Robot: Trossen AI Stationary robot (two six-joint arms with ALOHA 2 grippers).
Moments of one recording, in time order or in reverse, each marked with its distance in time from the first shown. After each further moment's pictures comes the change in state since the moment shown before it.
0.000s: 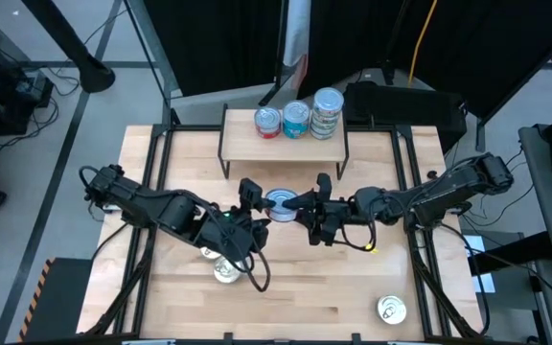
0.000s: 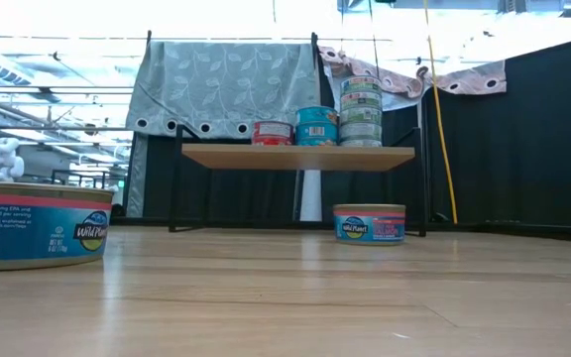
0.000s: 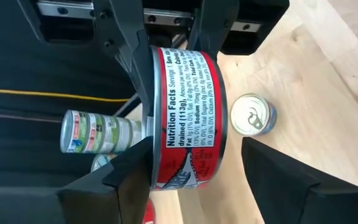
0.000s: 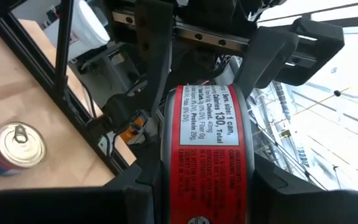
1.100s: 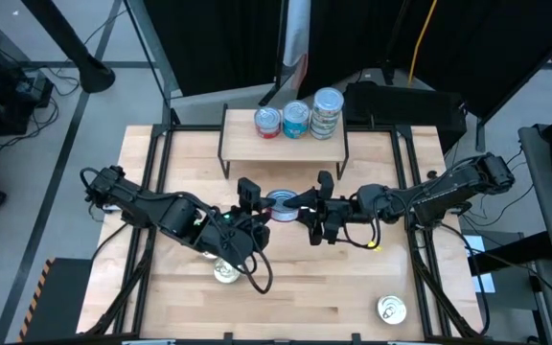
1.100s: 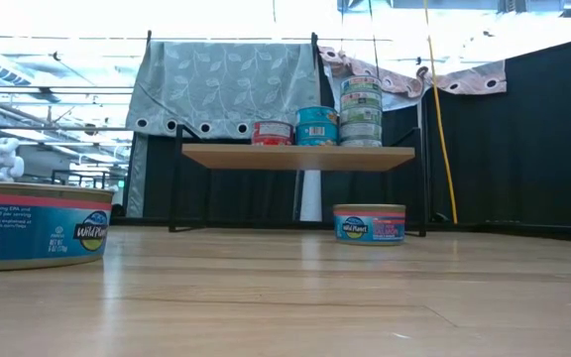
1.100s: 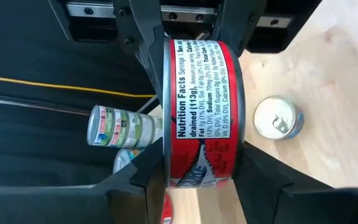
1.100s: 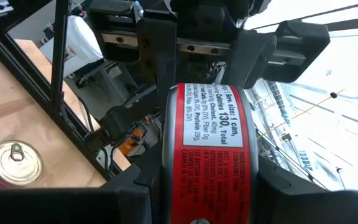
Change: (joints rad) left arm -0.002 0.011 -0.001 0.073 -0.120 0.030; right arm -0.008 -0.002 0.001 0.022 -0.044 0.031
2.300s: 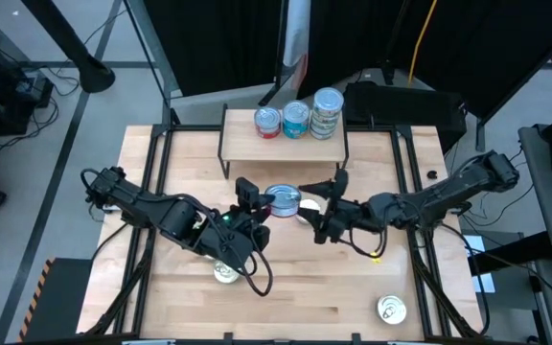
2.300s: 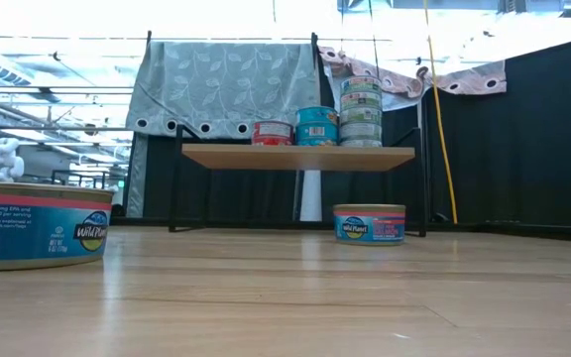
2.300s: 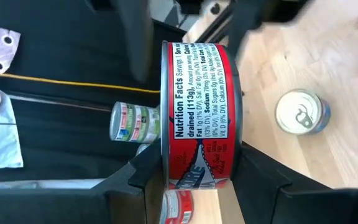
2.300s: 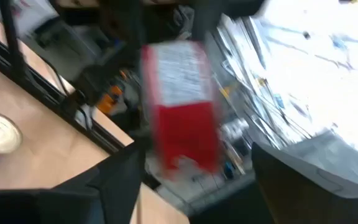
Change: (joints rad) left arm -0.013 0.005 0.000 0.014 -0.107 0.053; right arm 0.104 -0.066 0.000 -0.094 0.373 0.059
